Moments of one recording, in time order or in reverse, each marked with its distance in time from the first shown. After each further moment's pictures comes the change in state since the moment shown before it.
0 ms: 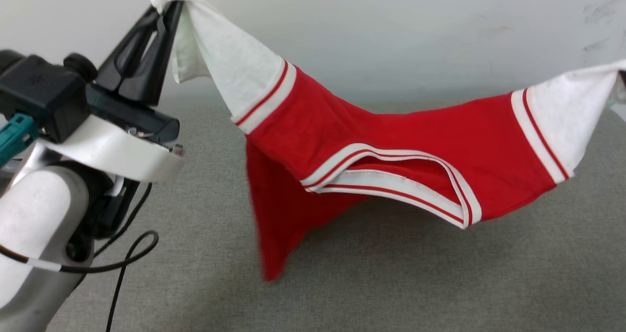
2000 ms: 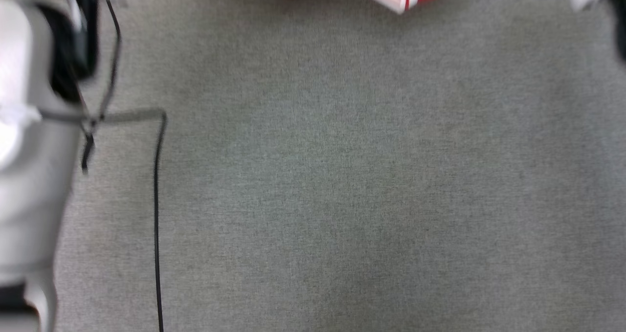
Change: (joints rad) left arm -0.426 -0.292 0.208 0.529 0.219 -0.115 -0.150; right arm -0.925 0.152 0.398 0.896 -0.192 0.000 -0.490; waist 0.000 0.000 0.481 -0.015
